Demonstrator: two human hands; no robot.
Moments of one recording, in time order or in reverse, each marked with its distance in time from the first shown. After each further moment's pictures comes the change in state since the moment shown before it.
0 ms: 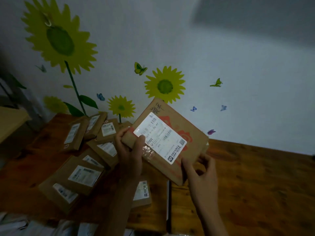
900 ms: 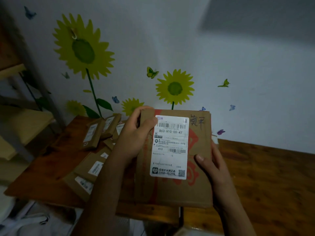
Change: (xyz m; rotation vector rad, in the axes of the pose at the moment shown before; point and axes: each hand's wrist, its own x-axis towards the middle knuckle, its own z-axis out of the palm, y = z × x) left_hand -0.005 0.114 -0.040 0.239 -0.468 -0.006; right_hand -0.046 -0.029 -0.025 0.479 -0.495 0.024
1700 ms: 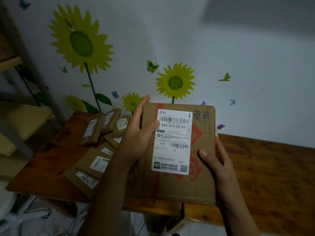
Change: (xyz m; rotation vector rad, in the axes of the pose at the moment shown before) left_hand -0.017 -0.007 -0.002 -0.057 -0.053 -0.007; right_hand -0.009 0.007 0.003 0.000 0.067 -0.049
